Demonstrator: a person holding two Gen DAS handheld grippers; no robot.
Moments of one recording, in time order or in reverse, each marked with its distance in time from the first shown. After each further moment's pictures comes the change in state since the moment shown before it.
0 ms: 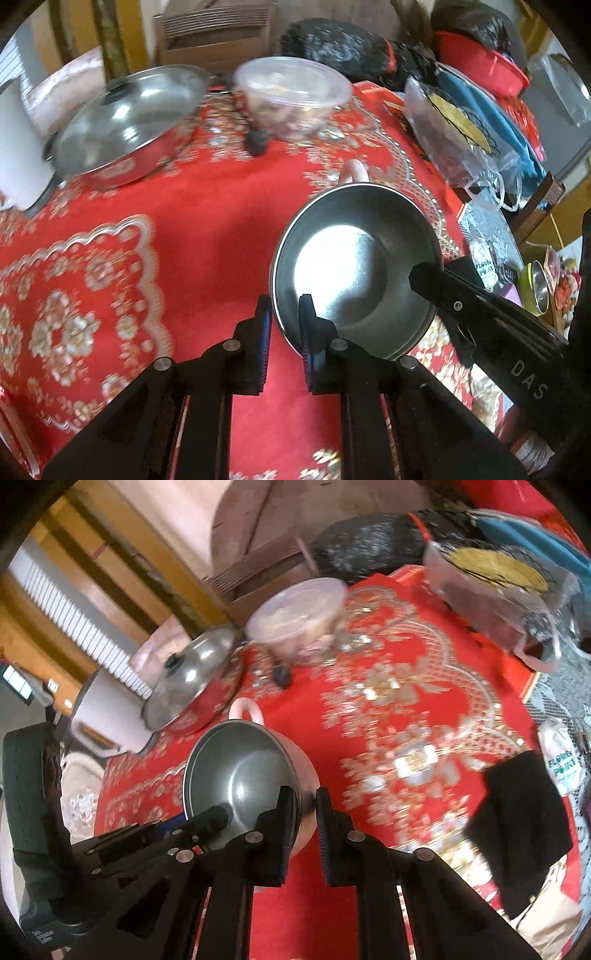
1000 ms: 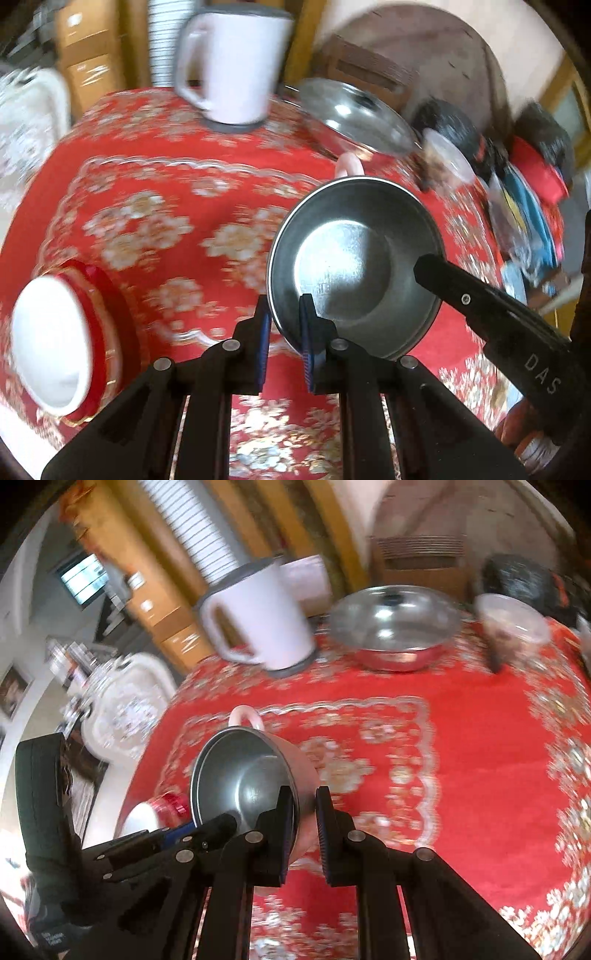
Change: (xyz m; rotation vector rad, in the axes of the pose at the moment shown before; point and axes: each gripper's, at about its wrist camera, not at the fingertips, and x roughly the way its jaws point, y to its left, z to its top) left arm -0.135 0.256 -0.138 -0.374 -0.126 0.083; right arm 0.018 0.297 -0.113 -0.348 0.092 0.155
